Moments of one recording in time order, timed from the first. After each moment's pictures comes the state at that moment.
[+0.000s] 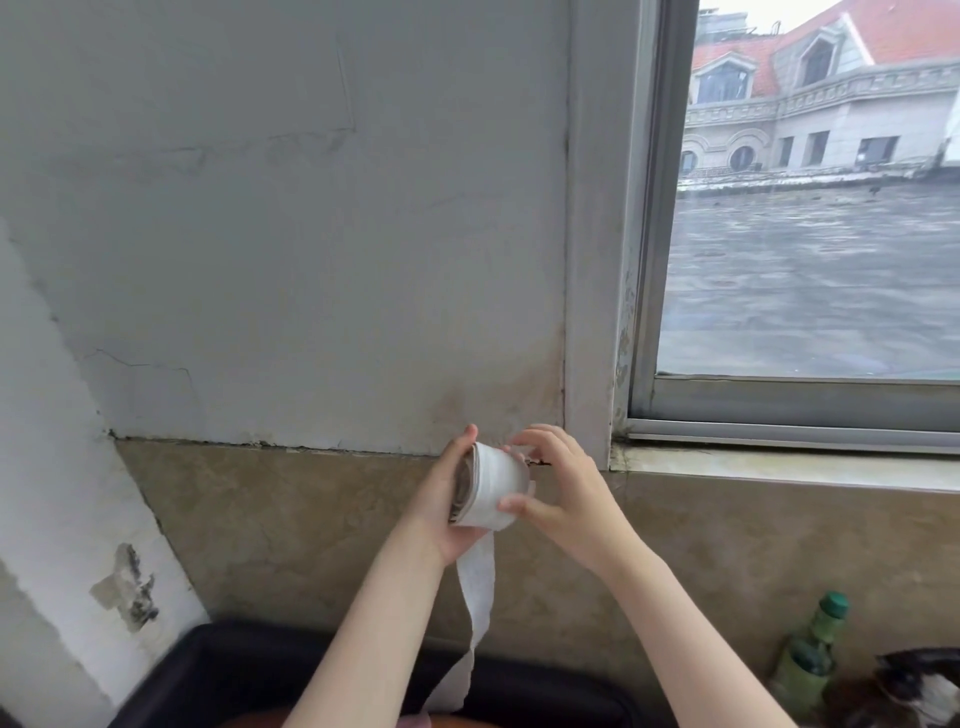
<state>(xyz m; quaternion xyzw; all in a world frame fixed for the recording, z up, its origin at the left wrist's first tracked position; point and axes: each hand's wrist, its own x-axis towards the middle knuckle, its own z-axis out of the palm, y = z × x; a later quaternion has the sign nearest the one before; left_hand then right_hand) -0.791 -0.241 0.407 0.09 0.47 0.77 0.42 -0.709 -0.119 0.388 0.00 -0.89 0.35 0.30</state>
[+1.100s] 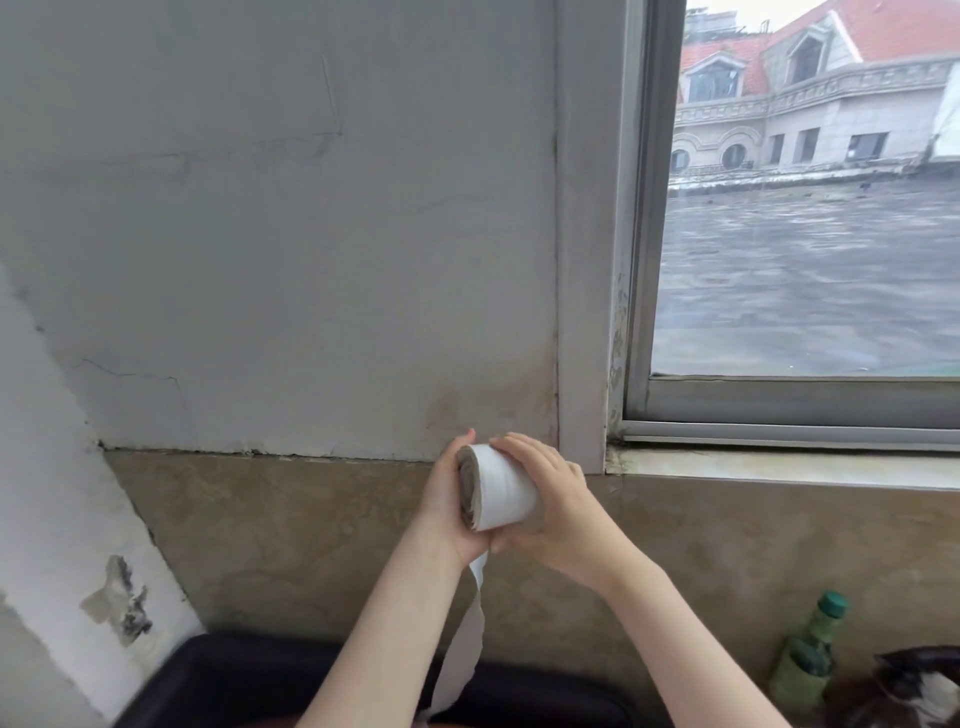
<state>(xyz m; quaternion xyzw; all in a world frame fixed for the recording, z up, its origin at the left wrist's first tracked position) -0.785 -0.225 0.413 0.02 0.45 0.79 0.42 -0.704 -0.119 0.389 0.05 -0.91 0.33 0.26</state>
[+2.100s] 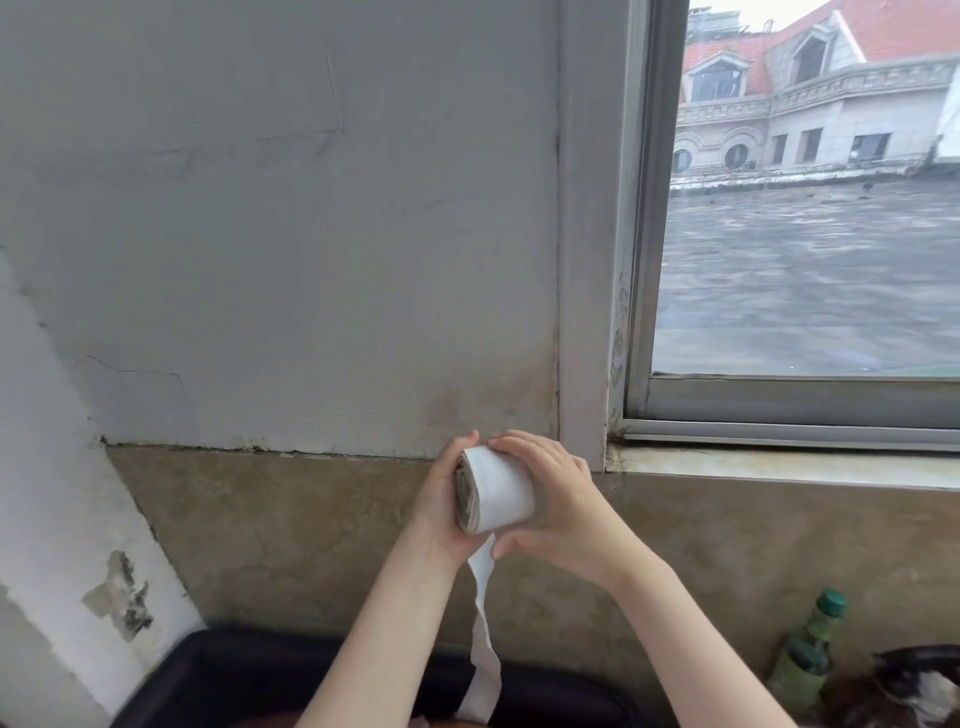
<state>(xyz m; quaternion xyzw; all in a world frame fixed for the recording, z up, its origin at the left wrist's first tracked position) -0.787 -0.228 0.406 0.09 0.42 0.81 0.40 -0.702 -0.116 0.390 0.06 -0.90 0.33 0.26</state>
